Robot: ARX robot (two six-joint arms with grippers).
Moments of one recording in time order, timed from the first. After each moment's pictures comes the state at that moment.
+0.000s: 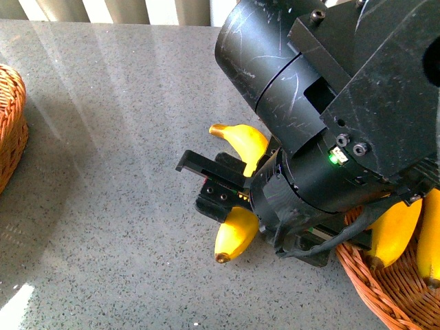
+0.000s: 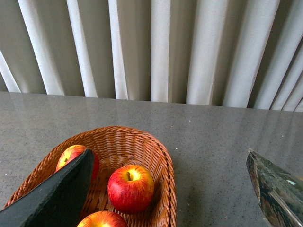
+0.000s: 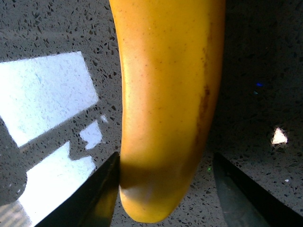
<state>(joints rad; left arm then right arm) 0.00 0.02 0.01 0.00 0.00 -0.01 0.68 1.93 0.96 -0.22 0.00 0.98</state>
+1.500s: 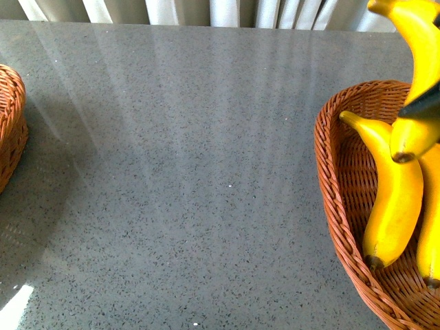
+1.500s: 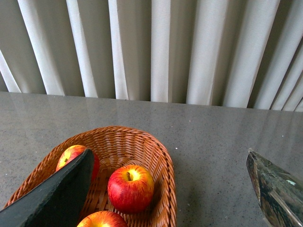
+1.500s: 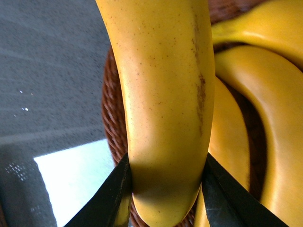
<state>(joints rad) 0.00 0.02 0.01 0.00 0.00 -0.01 0.22 1.42 0.68 -0.12 -0.02 0.74</state>
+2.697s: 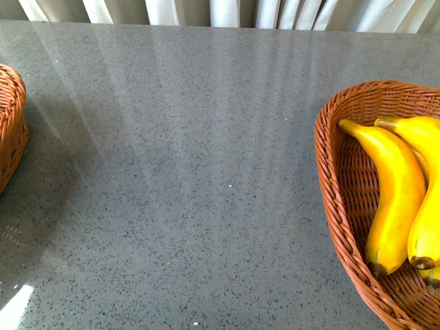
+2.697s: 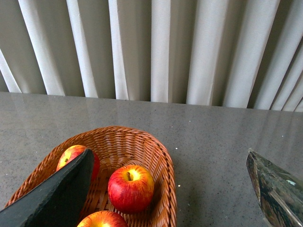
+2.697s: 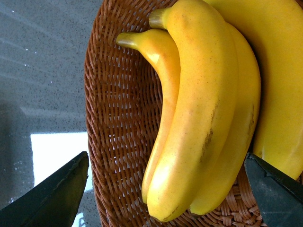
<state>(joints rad) 0.00 0.02 0.01 0.00 0.00 -0.01 0.07 1.09 0.41 -0.10 -0.18 0.48</state>
